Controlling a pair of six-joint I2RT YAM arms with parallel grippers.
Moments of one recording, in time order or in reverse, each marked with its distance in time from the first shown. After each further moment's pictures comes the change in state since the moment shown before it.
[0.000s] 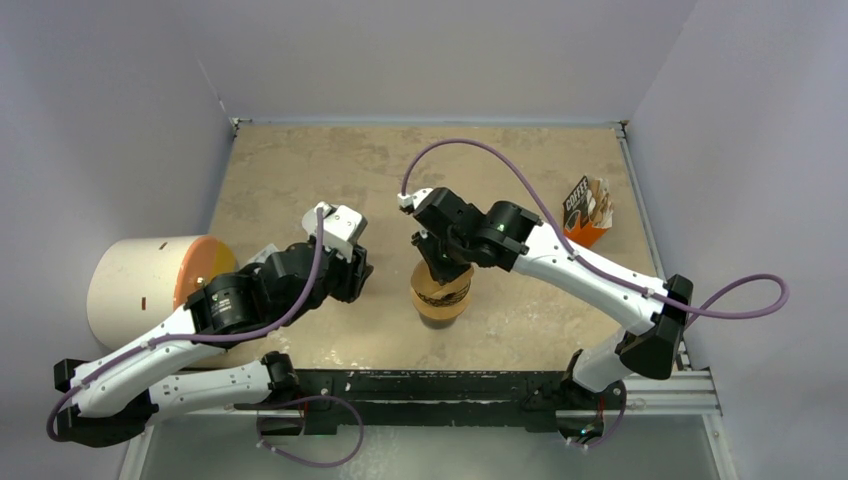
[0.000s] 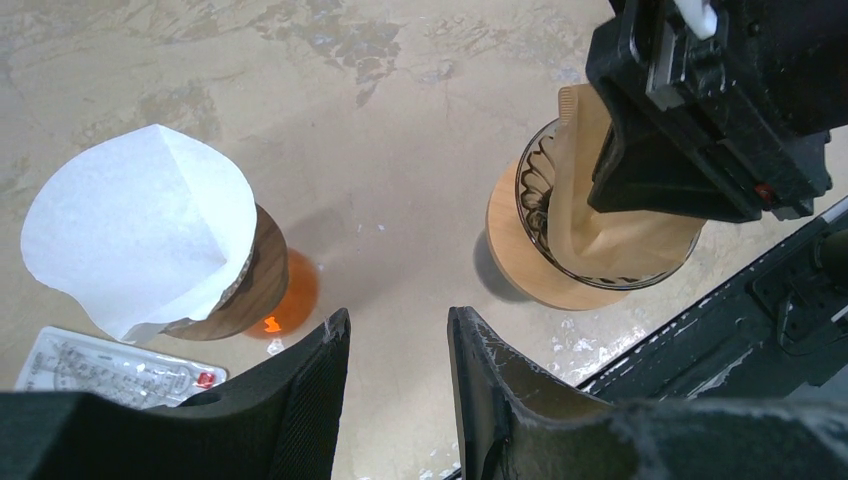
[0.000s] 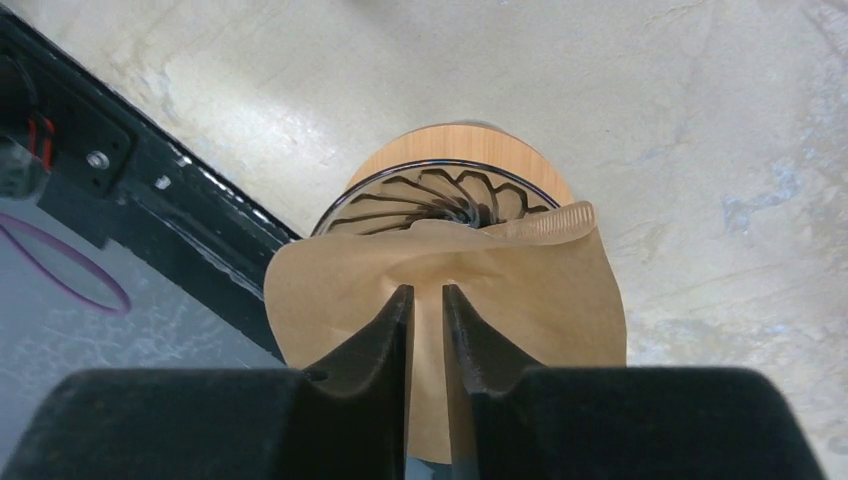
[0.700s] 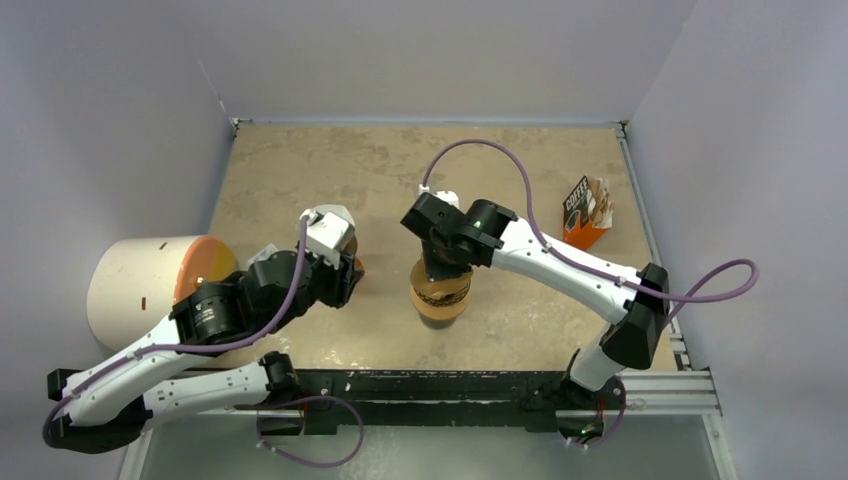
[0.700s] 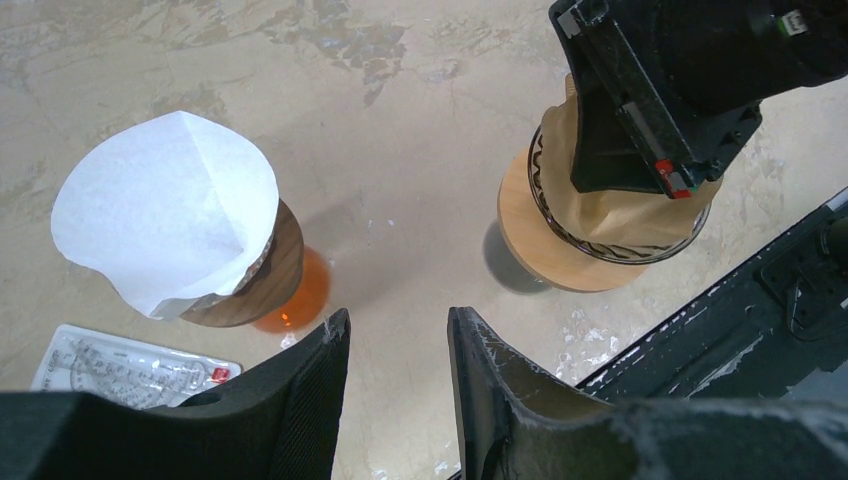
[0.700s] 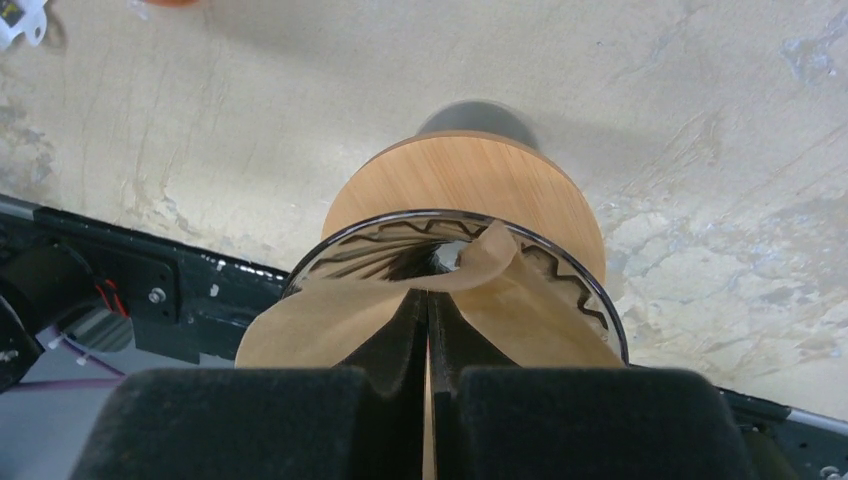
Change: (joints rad) left arm 0.000 -0.063 -0.026 -0.019 0.002 0.034; right arm 0.000 0.087 0.021 -0.069 0.132 0.454
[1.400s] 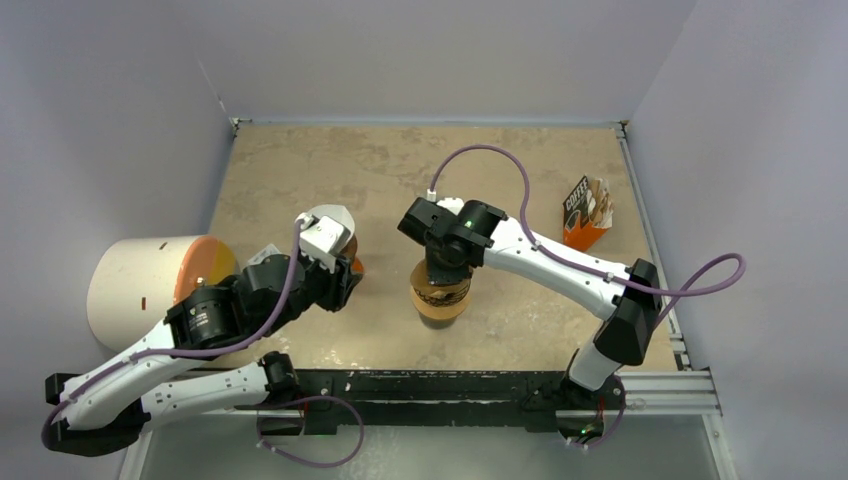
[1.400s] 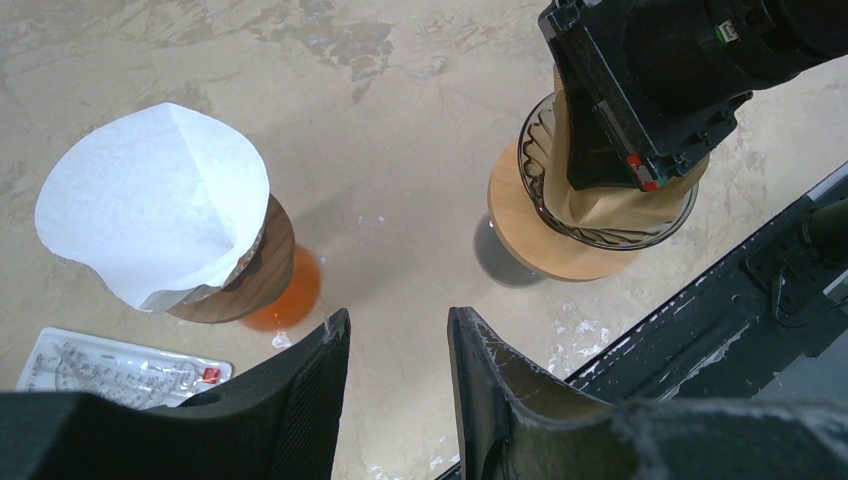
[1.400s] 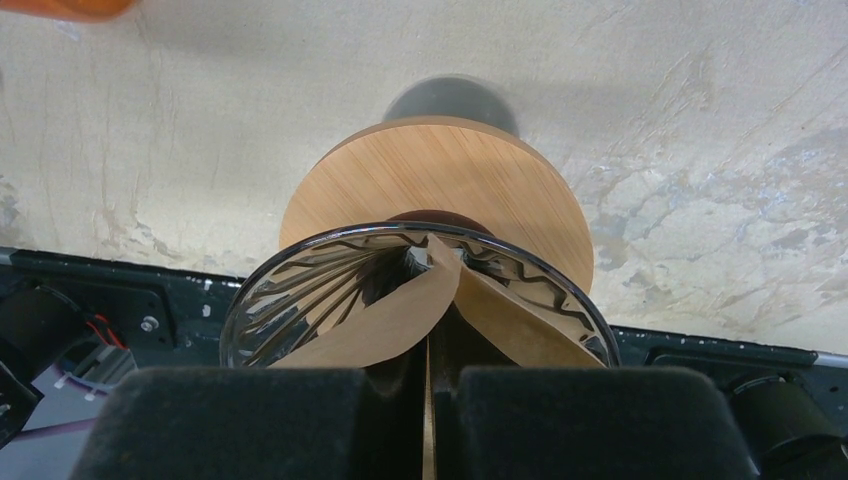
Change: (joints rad) left arm 0.002 -0.045 -0.028 0.000 0.029 0.000; right arm 0.000 0.047 -0.001 -0.072 0.026 0.144
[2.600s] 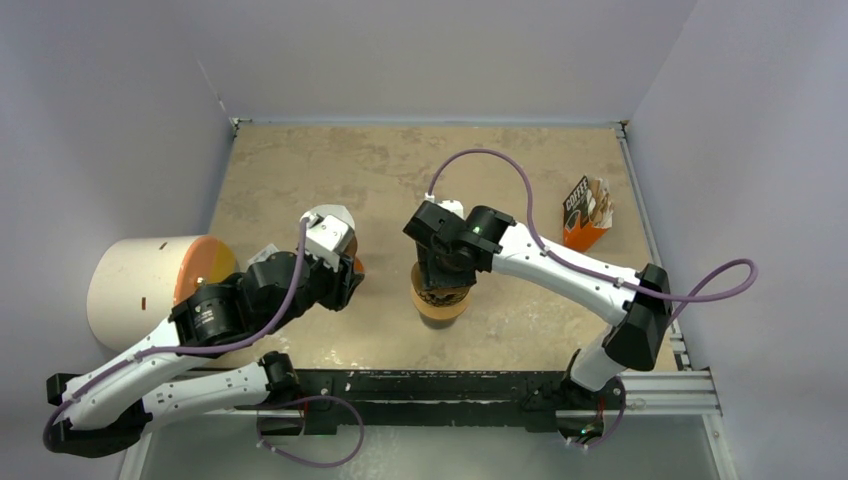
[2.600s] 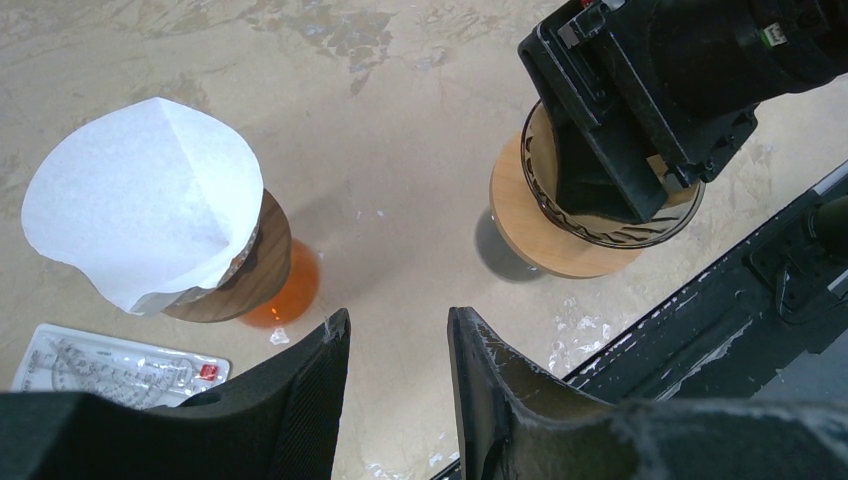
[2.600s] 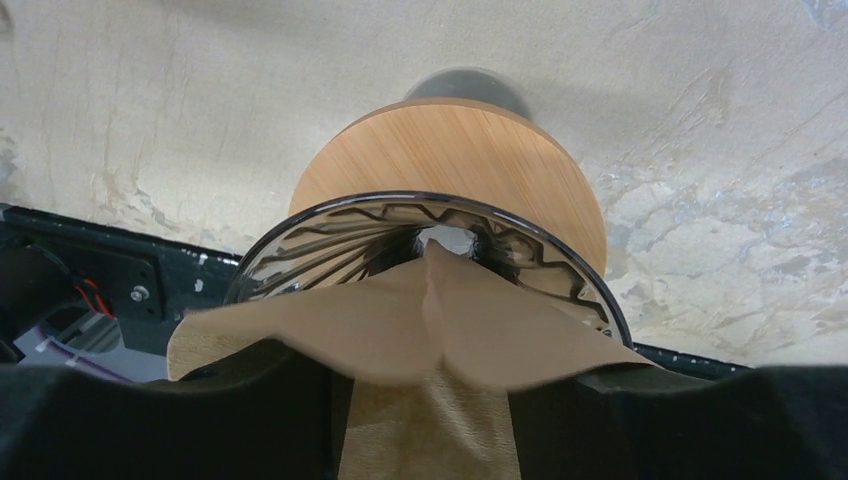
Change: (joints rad) left arm 0.019 0.019 0.000 0.000 0.023 0.000; right arm 0.000 -0.049 -0.067 0.063 -0.034 -0.071
